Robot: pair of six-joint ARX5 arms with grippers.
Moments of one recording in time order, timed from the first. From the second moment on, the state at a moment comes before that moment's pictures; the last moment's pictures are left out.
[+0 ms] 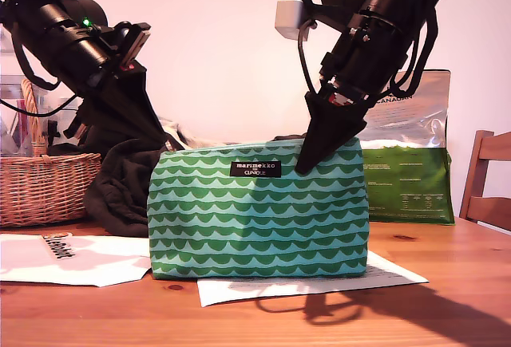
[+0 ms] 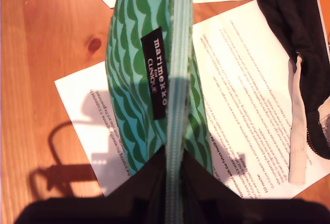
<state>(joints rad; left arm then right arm) -0.20 1.83 1.47 -0.86 0.70 0.11 0.49 1.69 1.24 -0.61 -0.29 -0.83</state>
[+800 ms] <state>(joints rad) -0.18 1.82 1.54 -0.91 0.67 0.15 0.49 1.69 1.24 -0.61 -0.29 -0.83</state>
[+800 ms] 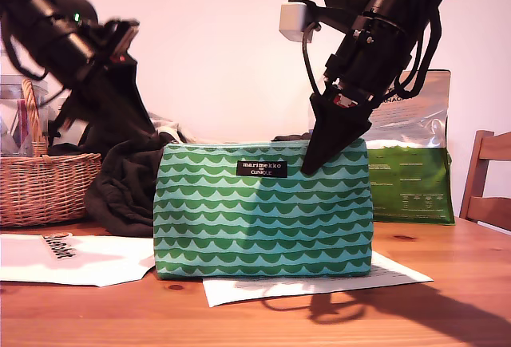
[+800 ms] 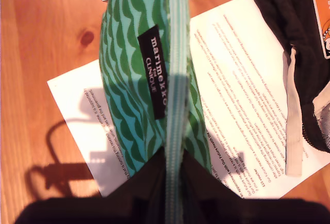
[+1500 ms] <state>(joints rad) -0.19 1.65 1.55 -0.89 0.60 0.16 0.49 1.69 1.24 -0.64 -0.29 -0.72</state>
